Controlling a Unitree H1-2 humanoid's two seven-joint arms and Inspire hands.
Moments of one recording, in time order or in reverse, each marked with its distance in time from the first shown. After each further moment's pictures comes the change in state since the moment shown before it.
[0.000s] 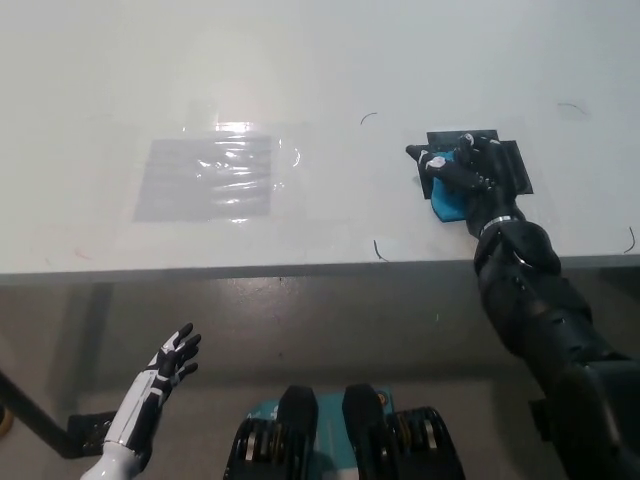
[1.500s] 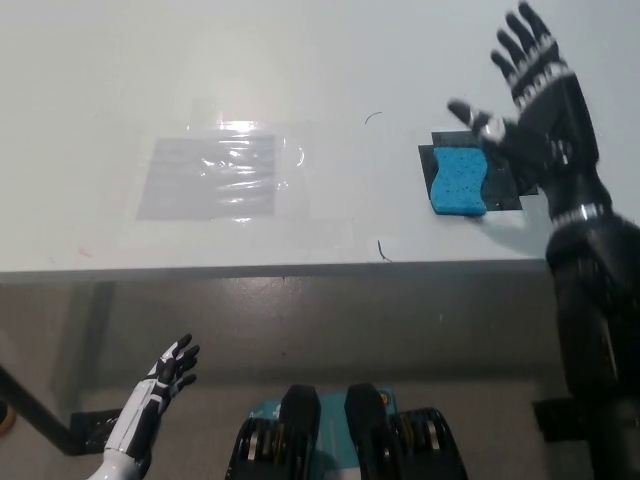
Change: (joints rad) left_arm 0.003 -0.001 0.001 0.038 0.001 0.004 0.000; right_arm 0.424 -0.037 0.110 -1.125 0.027 0.187 0.179
